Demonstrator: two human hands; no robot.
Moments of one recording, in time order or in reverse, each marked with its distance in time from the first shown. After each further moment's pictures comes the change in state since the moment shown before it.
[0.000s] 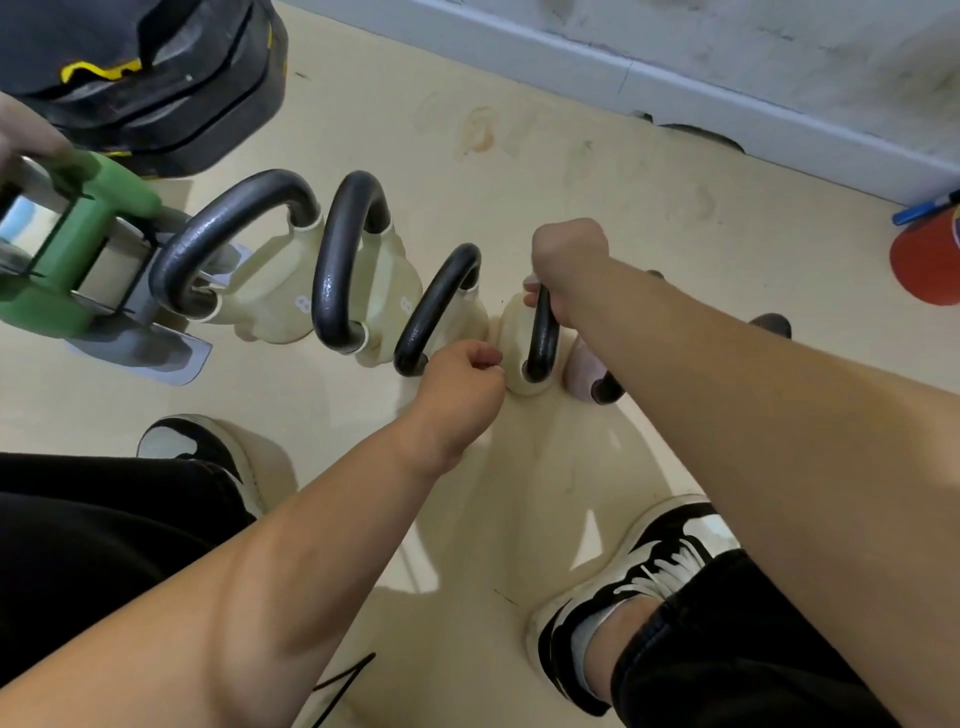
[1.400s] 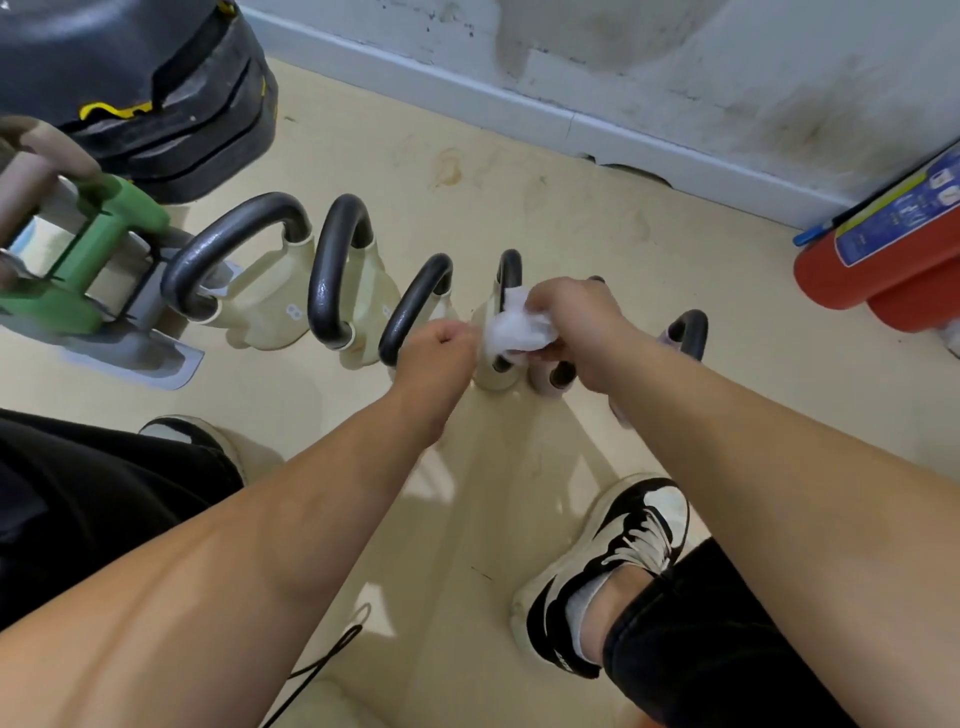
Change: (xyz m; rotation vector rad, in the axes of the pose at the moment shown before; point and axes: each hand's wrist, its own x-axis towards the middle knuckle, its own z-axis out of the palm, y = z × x) left_hand -0.039 0.025 -0.004 -0.259 0.051 0.036; right_hand -0.075 0.044 -0.057 -0.106 -0.019 0.013
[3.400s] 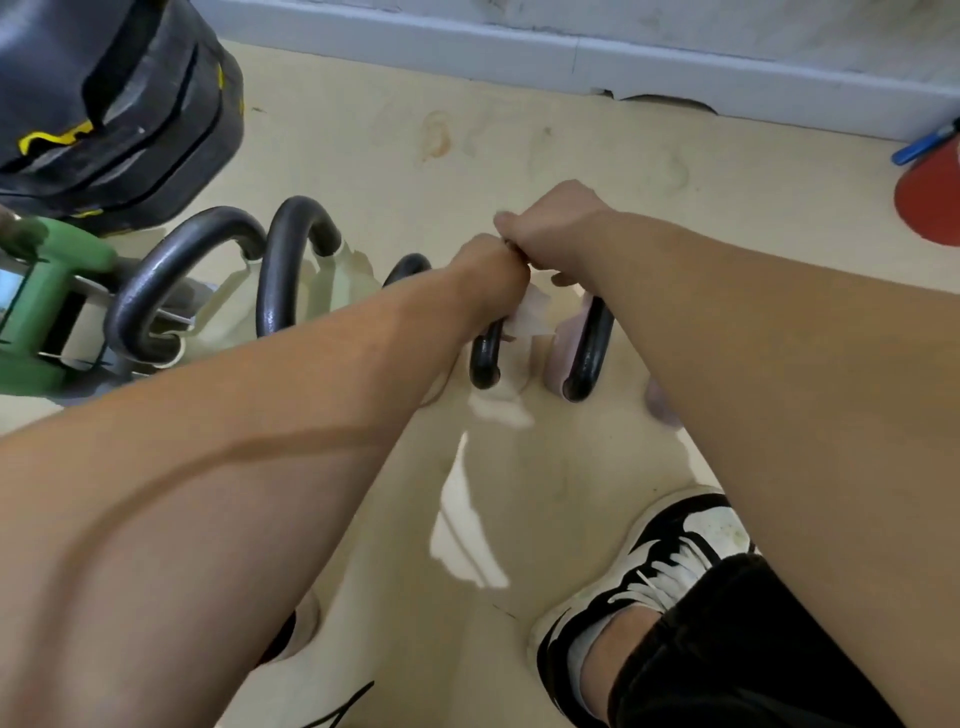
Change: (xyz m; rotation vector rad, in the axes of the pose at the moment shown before) left_hand 0.088 0.066 0.080 0.904 -0.129 0.095; right_hand 0.102 -0.058 -0.010 -0.453 -0.052 -0.310
